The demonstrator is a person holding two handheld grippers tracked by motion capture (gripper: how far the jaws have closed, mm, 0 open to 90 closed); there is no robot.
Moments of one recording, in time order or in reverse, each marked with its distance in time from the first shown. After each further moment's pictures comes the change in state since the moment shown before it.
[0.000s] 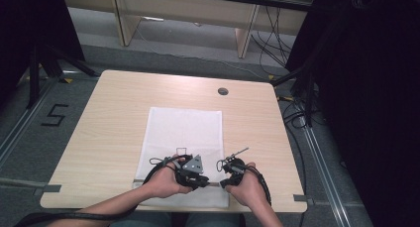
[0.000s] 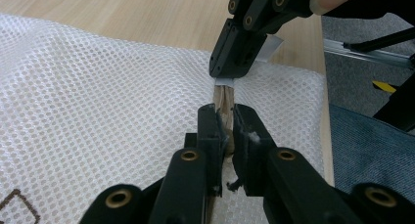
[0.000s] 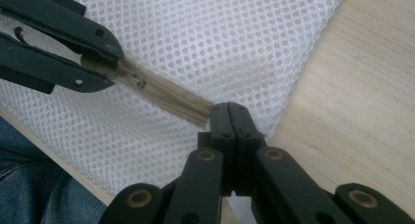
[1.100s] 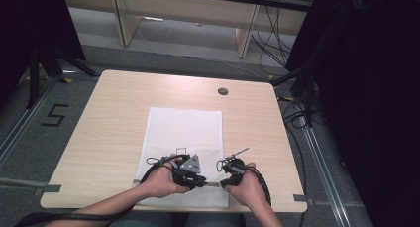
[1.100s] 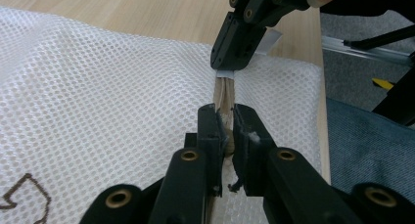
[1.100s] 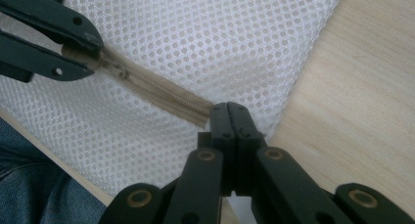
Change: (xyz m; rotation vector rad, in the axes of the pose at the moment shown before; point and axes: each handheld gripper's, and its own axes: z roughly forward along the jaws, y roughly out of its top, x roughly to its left) left arm 0.001 -0.003 -0.009 0.003 0.000 -0.004; right arm 0.000 -0.001 0.001 -0.011 -0.004 -0.002
